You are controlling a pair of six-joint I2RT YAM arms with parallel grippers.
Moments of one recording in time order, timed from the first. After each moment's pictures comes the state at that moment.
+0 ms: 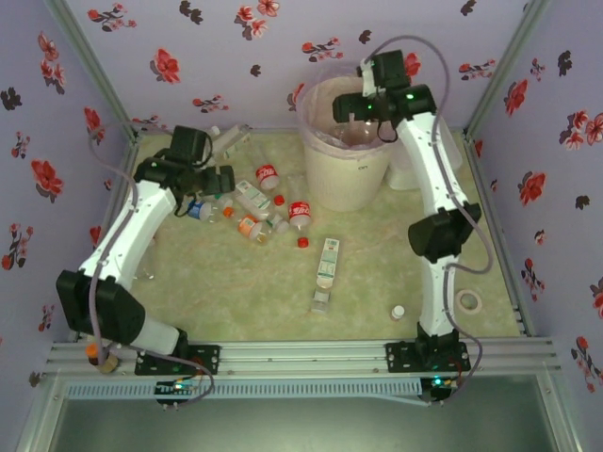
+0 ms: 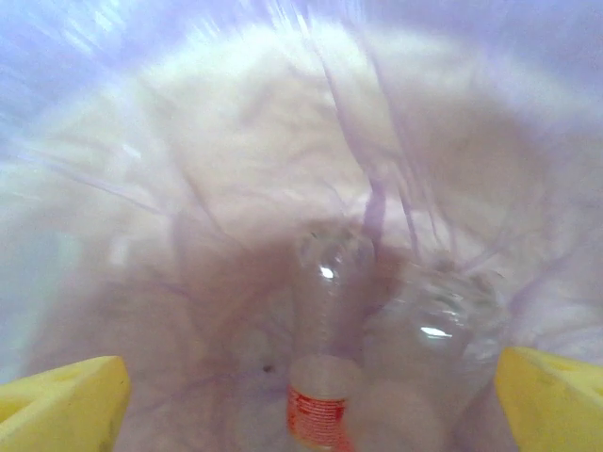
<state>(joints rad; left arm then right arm) -0.27 1.49 1.48 -0.94 -0.16 -0.32 0.31 2.13 2.55 -1.09 -0.09 0.12</state>
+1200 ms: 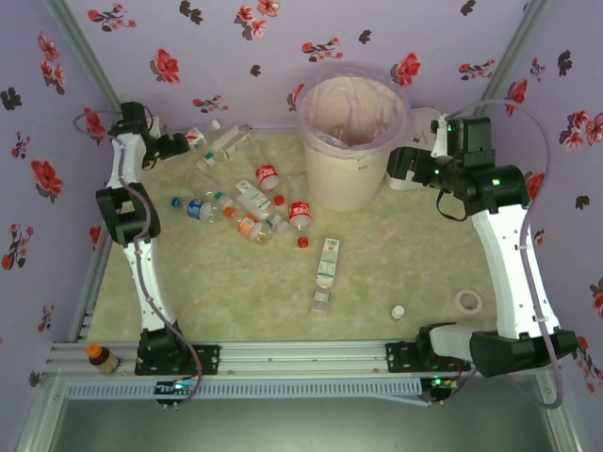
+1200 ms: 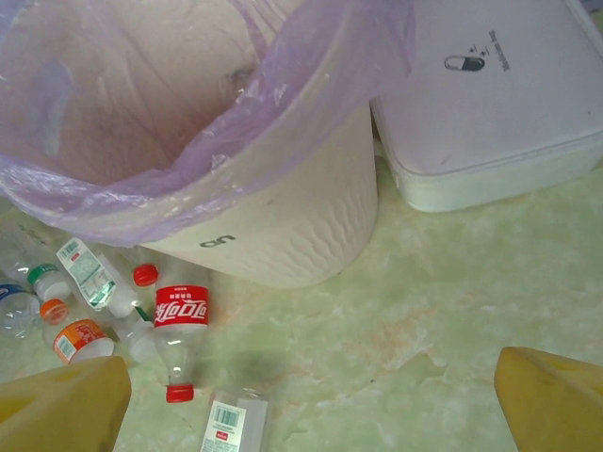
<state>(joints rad) 0.20 2.55 2.45 -0.92 0.24 -0.12 0.18 1.26 1.62 -1.08 -0.10 0.31</state>
